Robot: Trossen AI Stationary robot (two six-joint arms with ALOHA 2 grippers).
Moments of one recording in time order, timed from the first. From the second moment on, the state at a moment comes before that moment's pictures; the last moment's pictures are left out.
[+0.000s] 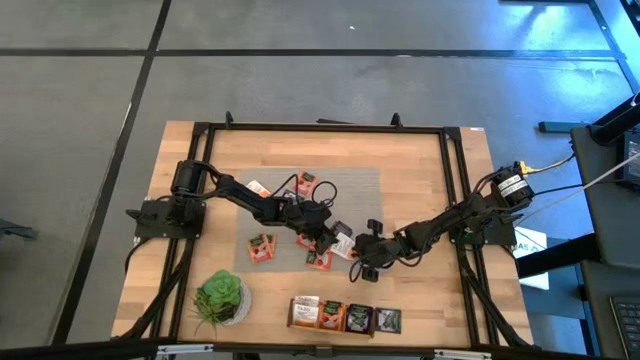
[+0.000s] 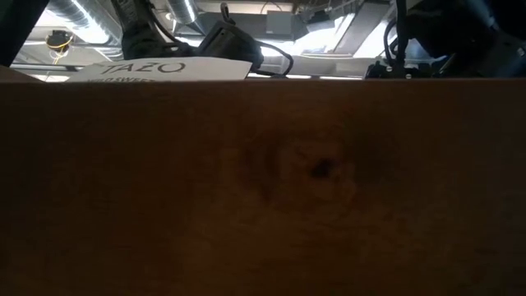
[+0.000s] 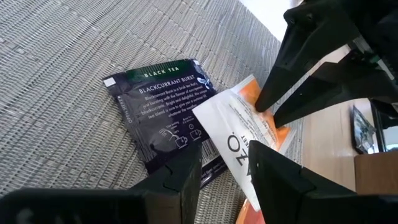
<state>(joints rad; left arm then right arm) -0.05 2.01 0.90 0.45 0.13 -0.76 0.42 1.75 0.66 0.11 0.30 0.46</state>
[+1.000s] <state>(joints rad) -0.06 2.00 0.90 0.44 0.24 -0.88 0.42 1.75 0.66 0.11 0.33 0.47</state>
